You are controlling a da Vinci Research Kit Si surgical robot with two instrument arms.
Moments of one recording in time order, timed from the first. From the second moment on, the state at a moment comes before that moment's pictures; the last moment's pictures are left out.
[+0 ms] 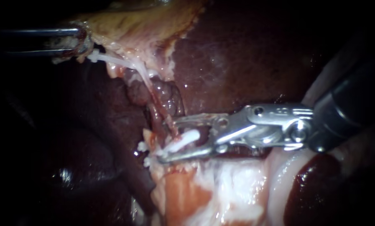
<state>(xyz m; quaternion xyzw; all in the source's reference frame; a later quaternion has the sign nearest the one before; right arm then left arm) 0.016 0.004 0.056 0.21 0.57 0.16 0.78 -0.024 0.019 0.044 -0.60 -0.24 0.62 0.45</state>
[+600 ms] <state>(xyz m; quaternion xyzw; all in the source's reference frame) 0.008 0.005 0.053 0.17 0.57 0.12 0.79 -0.024 0.019 0.045 -0.60 -0.24 0.62 0.45</state>
